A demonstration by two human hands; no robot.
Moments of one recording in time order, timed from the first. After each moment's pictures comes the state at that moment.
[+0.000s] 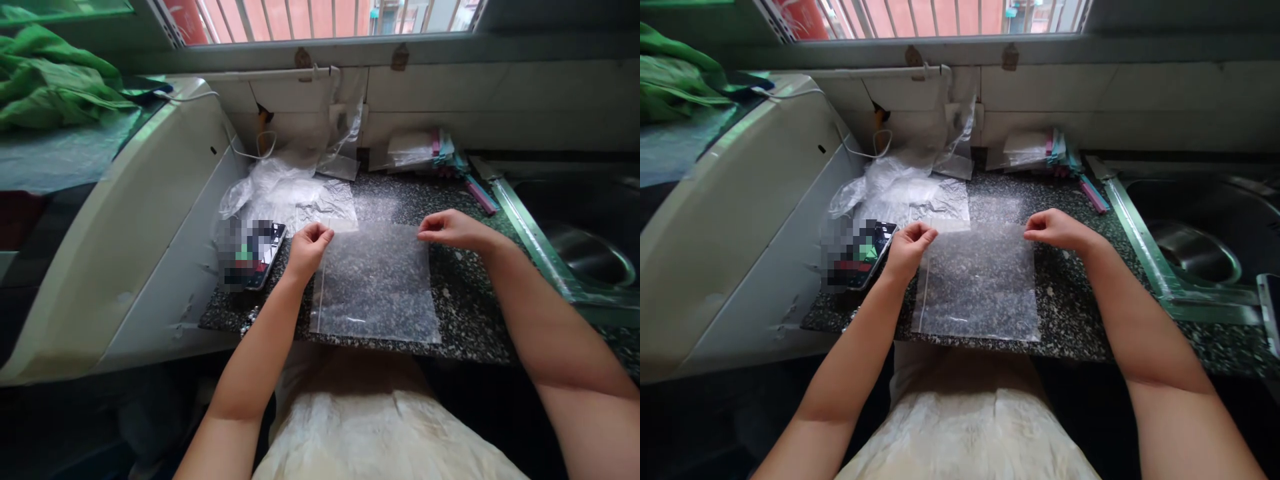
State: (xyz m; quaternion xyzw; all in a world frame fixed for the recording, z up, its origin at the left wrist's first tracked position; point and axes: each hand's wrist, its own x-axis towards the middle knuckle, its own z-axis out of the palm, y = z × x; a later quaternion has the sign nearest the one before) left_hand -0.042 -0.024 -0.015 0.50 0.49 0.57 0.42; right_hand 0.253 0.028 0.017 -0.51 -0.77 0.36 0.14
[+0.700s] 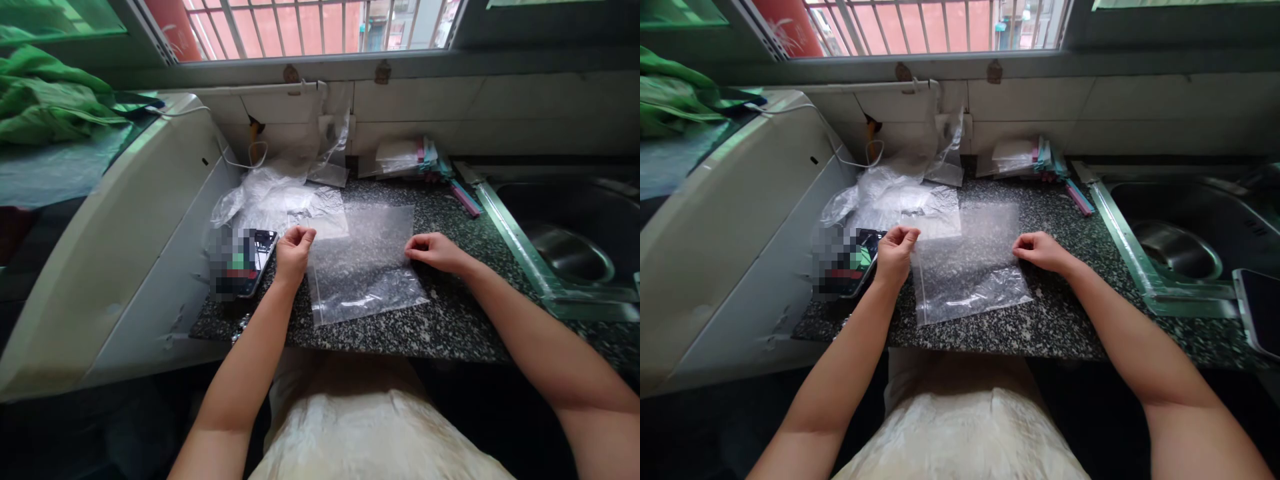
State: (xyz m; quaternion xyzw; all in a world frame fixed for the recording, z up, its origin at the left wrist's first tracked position) left_hand -0.042 -0.017 -0.021 0.45 0.48 0.65 0.38; right_hand 0.250 0.000 -0.012 -0.53 -0.73 0.38 0.21
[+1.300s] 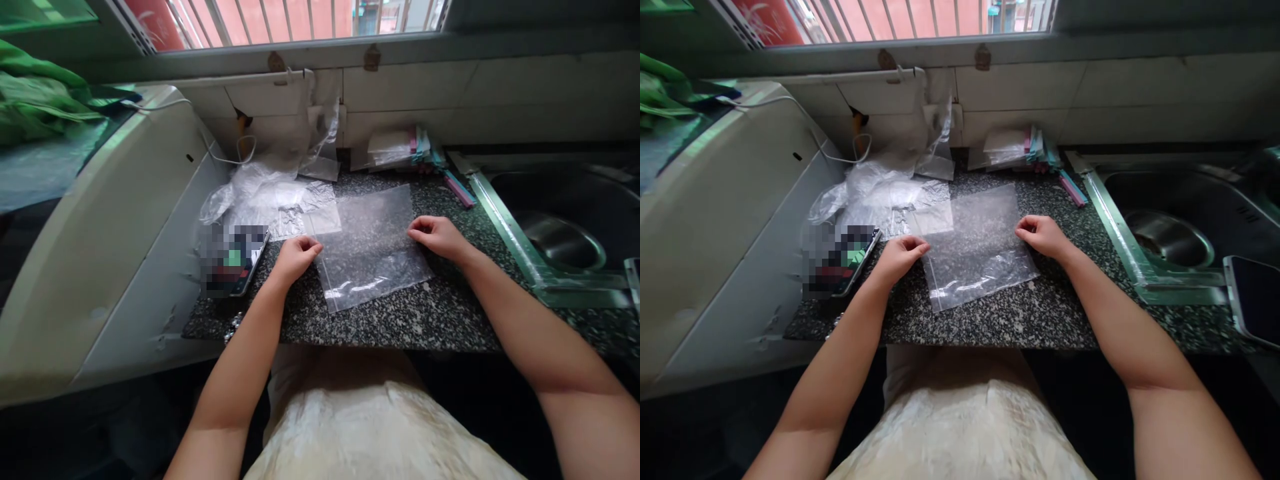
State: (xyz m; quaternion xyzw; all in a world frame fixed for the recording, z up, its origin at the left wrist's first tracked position) left_hand -0.042 -0.022 -0.023 0.56 0.58 0.41 0.42; right_hand 0.266 0.007 -0.011 -0.57 -0.72 0.27 0.28
